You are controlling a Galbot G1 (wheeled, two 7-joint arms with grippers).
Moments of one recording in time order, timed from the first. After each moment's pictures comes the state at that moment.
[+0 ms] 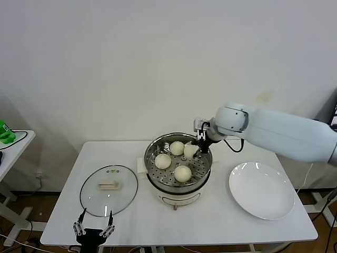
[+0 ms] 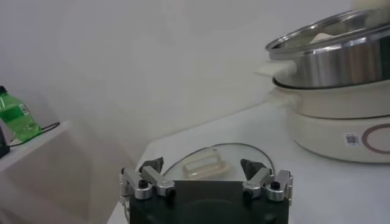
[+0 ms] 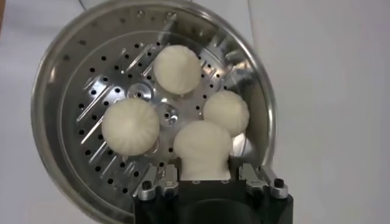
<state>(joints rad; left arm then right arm) 1.86 -1.38 -0.53 -2.14 0.17 0.06 -0.22 0.51 0.90 -1.28 1.46 0.55 -0.61 -0.71</state>
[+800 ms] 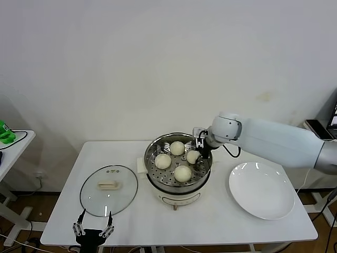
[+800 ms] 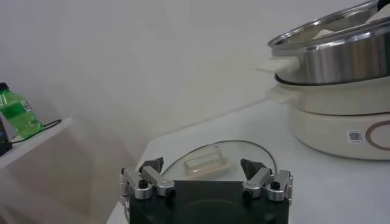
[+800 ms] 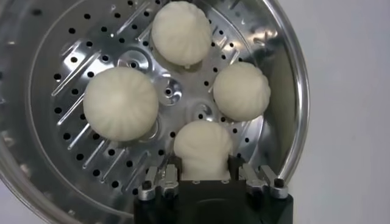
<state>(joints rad) 1.86 -1.38 -0.53 -2.13 0.17 0.06 -0.22 0.44 0.92 -1.27 1.41 0.47 -0.61 -0.72</state>
